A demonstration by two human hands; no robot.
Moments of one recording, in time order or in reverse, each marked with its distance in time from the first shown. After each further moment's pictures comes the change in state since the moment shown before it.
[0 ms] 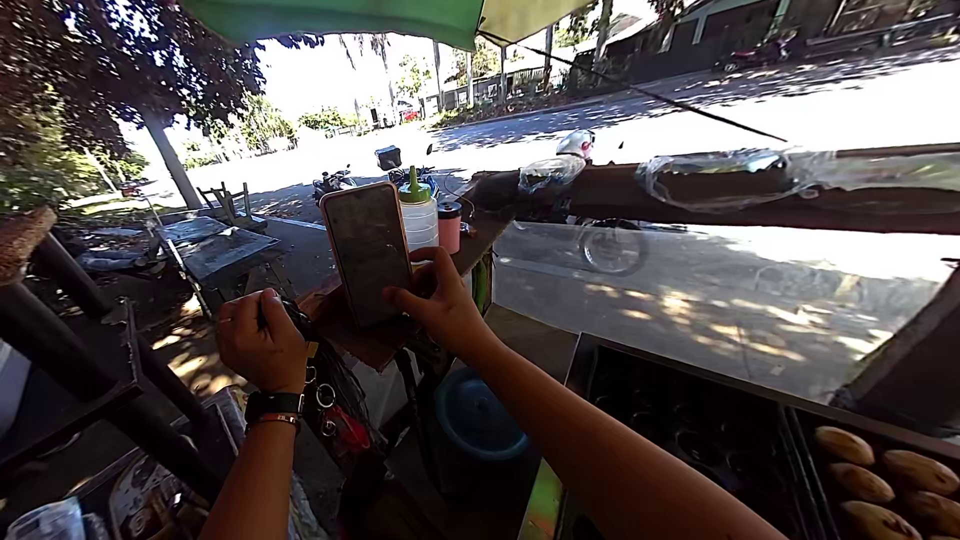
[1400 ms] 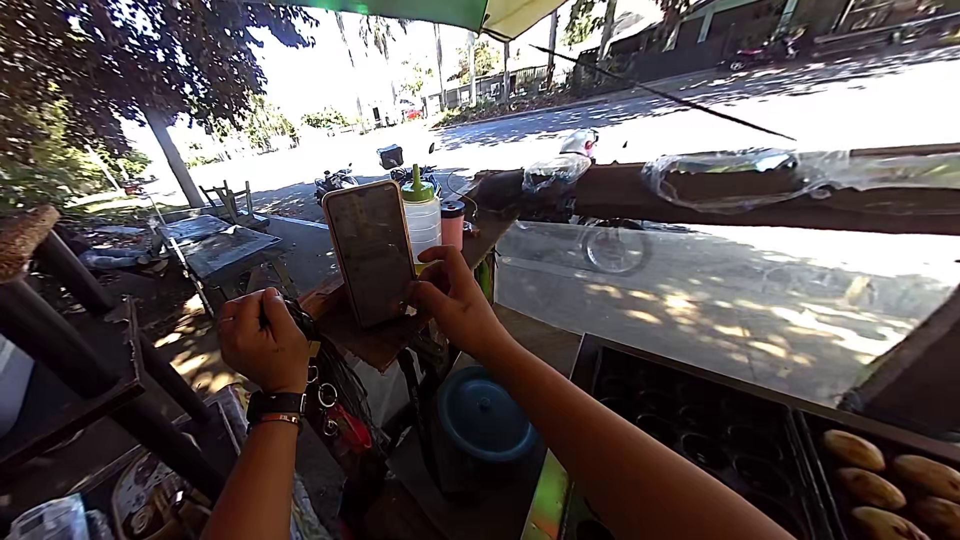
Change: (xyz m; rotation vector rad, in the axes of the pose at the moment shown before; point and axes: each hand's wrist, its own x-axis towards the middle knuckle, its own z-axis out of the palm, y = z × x) left_hand 0.000 0.001 0.000 -0.008 -0.005 -0.011; right_hand 0.001 0.008 -0.012 0.039 -0.027 -0.078
